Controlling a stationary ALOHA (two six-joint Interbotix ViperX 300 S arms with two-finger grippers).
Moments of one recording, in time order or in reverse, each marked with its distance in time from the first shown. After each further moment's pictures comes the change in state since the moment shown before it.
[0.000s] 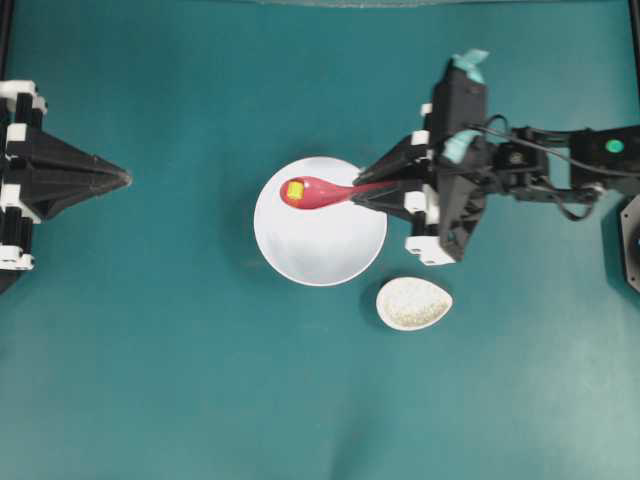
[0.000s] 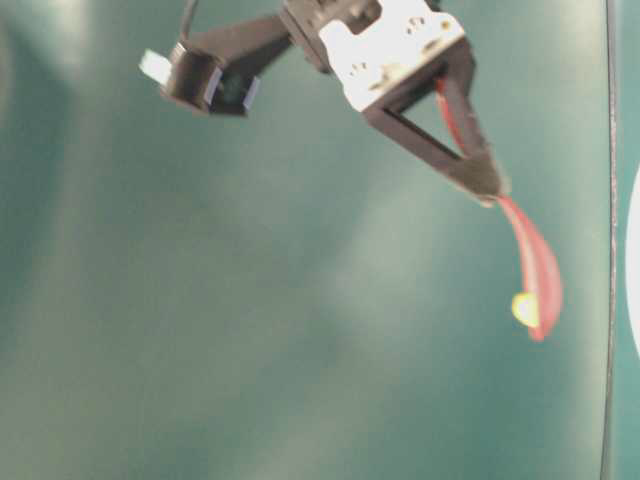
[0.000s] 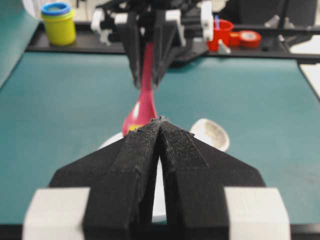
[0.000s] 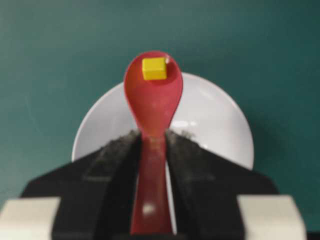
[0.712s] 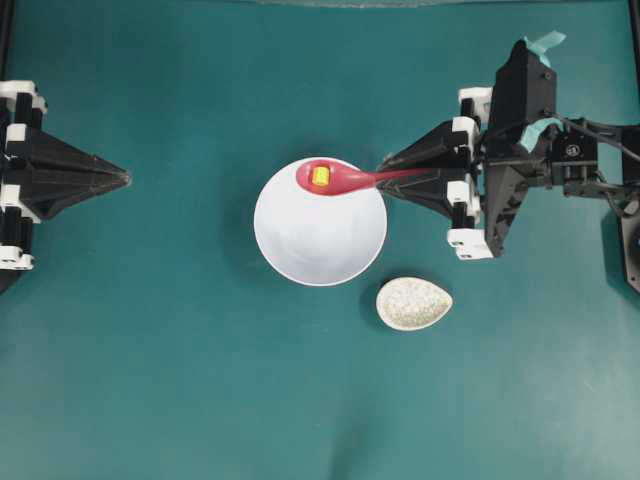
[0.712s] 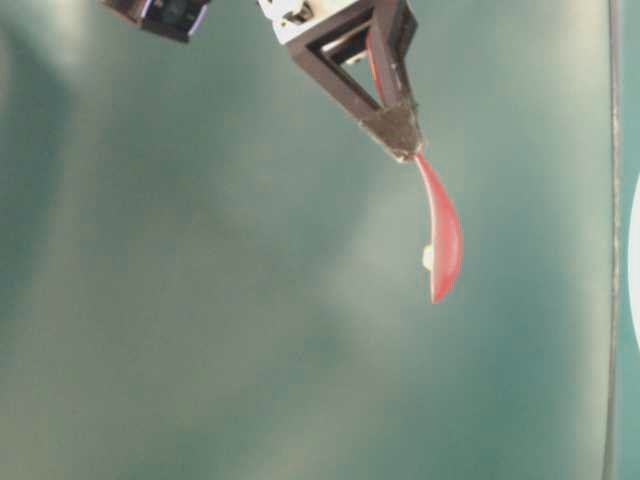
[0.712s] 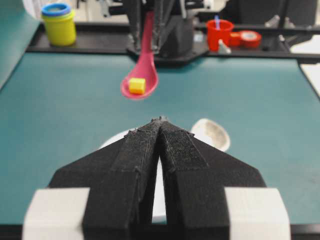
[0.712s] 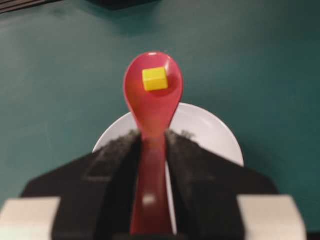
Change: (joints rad) left arm 0.000 -0.002 0.000 0.000 0.002 0.006; right arm 0.000 -0.130 0.069 0.000 -0.055 -0.008
